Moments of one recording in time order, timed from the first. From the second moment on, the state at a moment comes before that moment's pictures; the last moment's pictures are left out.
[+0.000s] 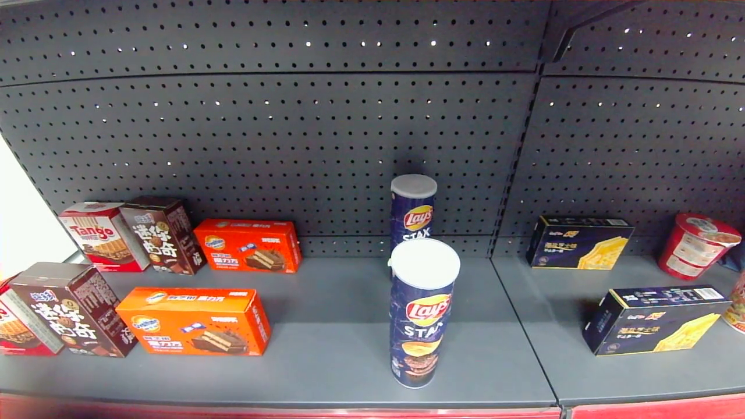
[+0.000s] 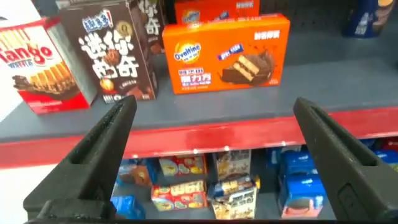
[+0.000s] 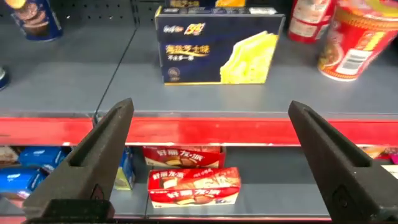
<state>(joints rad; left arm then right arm) 0.00 0.00 -0.02 0.00 -0.03 0.08 0.06 0.10 -0.04 -0.03 -0.07 -0.02</state>
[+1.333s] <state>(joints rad) 0.00 0.00 0.00 0.00 -0.01 0.01 0.06 0.09 -0.01 -0.05 0.02 -0.09</state>
